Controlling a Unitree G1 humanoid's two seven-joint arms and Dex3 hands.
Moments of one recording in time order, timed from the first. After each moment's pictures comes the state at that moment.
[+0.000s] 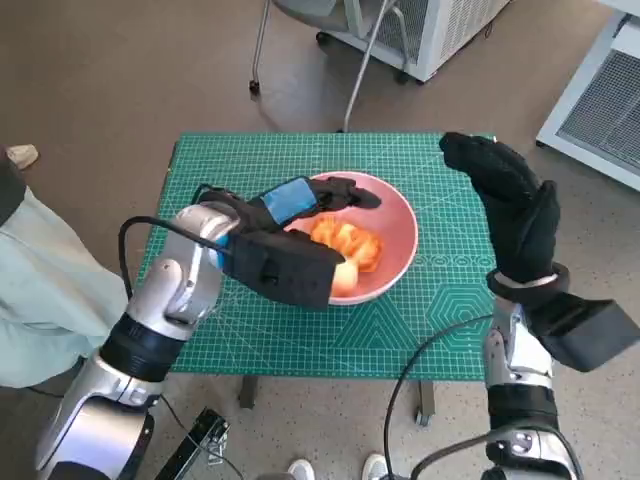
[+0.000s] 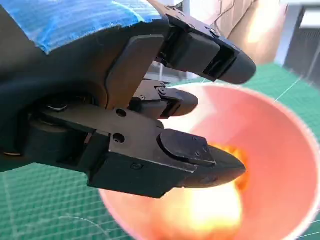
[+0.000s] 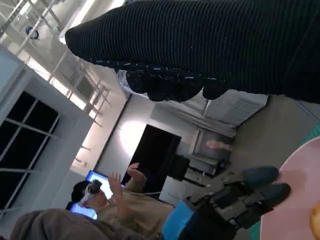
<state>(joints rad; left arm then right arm) -0.86 0.44 -0.37 0.31 0.60 0.05 -0.62 -0.64 -0.14 -0.17 0.60 0.31 -0.76 0.49</state>
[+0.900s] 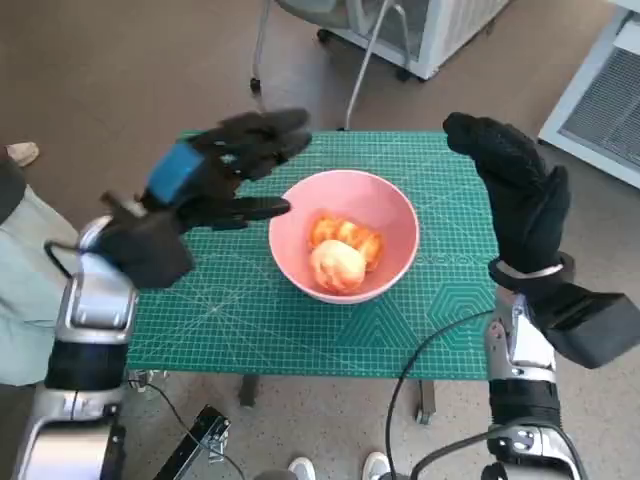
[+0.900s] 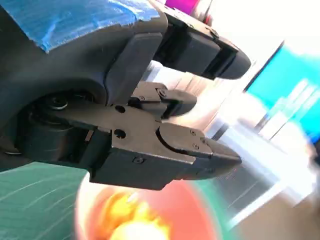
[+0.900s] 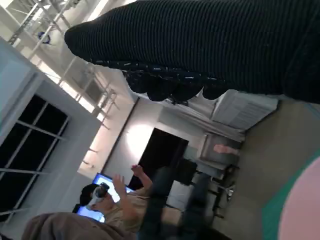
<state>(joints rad) -0.66 0.44 0.05 0.32 0.10 -0.34 -0.40 -0.68 -0.15 -0.16 0.53 0.27 -0.73 0.42</state>
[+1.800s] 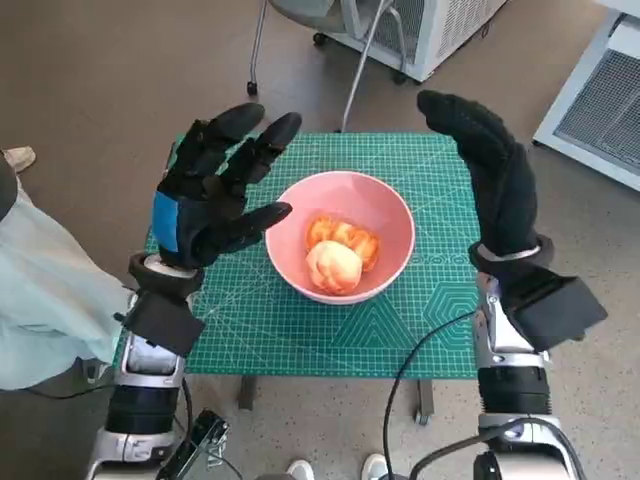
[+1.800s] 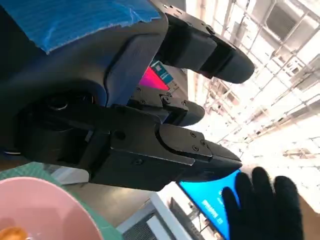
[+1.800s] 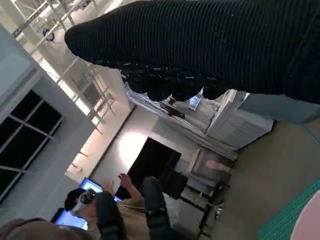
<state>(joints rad) -0.52 0.24 0.06 0.22 0.16 -0.47 -0.05 -0.73 -0.13 -0.11 0.56 0.11 -0.75 0.27</state>
